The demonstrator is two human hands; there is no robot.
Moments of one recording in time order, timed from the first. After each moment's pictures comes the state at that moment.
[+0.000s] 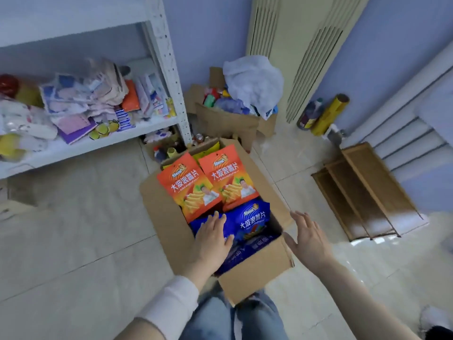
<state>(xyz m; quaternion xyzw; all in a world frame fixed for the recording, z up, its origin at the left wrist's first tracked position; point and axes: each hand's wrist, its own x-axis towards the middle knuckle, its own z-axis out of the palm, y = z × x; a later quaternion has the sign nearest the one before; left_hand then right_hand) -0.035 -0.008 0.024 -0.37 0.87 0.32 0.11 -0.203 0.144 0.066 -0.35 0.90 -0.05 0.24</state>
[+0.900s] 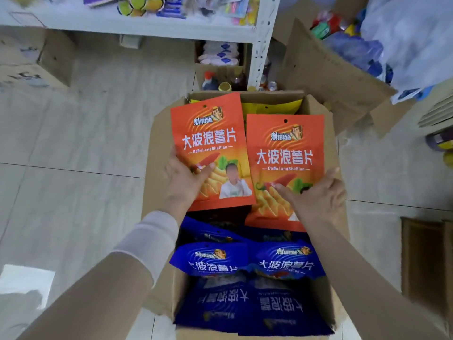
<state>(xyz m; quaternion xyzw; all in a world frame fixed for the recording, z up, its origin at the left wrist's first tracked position) -0.075 -0.167 -0.228 -0.75 0.50 0.39 -0.18 -0.298 -0.083 -0.197 -0.32 0.91 -0.08 0.26</state>
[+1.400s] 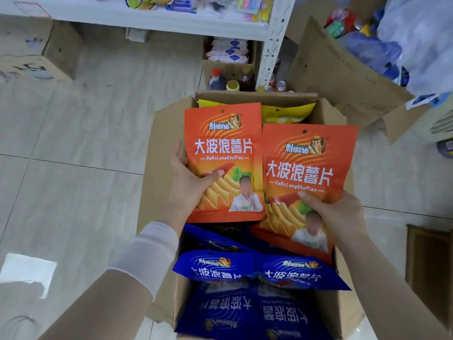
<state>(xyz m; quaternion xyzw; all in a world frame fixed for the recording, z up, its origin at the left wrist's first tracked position) -0.077 -0.164 -0.218 -0.69 0.45 0.49 -0.28 -0.321 -0.079 -0.181 -0.27 0.84 -0.24 0.40</state>
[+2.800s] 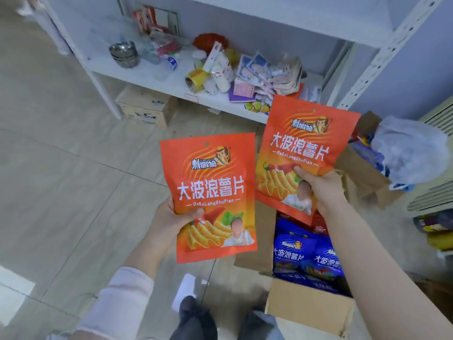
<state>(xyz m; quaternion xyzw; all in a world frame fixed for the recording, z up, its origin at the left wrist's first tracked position) 0.277 0.000 0.095 -0.57 0.33 0.61 -0.44 -0.020 -0.070 0.129 -0.35 0.73 -0.40 0.44</state>
